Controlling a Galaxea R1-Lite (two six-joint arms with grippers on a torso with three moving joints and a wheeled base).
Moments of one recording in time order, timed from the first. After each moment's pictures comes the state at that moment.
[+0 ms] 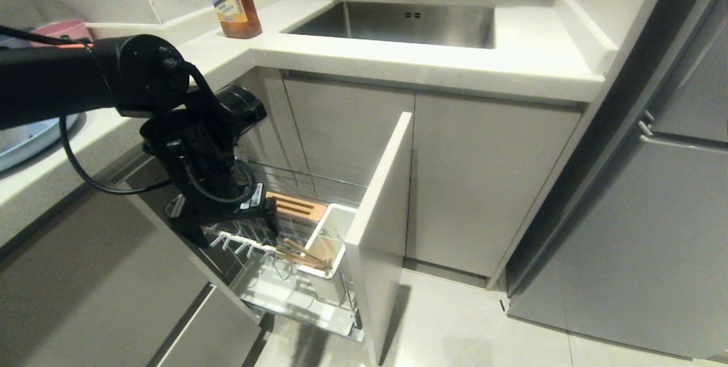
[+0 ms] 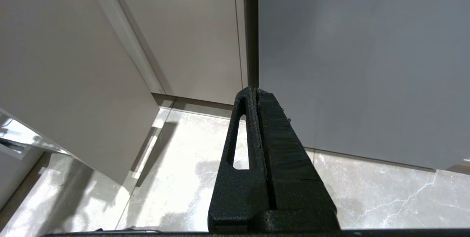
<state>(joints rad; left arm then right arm) -0.31 1.99 -1.91 1.29 0.15 -0.46 0.00 0.00 0.00 0.00 -0.02 0.07</state>
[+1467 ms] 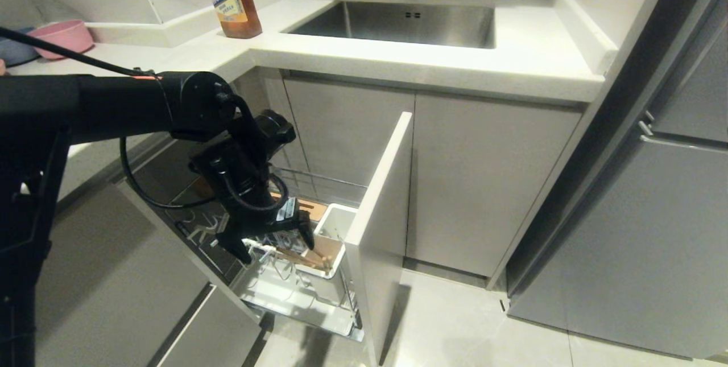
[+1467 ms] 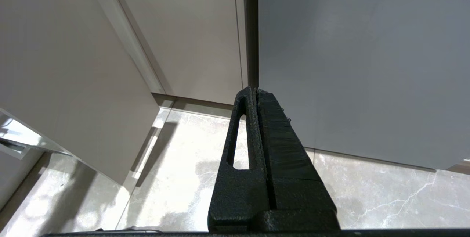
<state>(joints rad) -0.36 2.08 -1.88 1.21 -0.06 -0.47 0.00 0.00 0.00 0.00 -0.02 0.07</state>
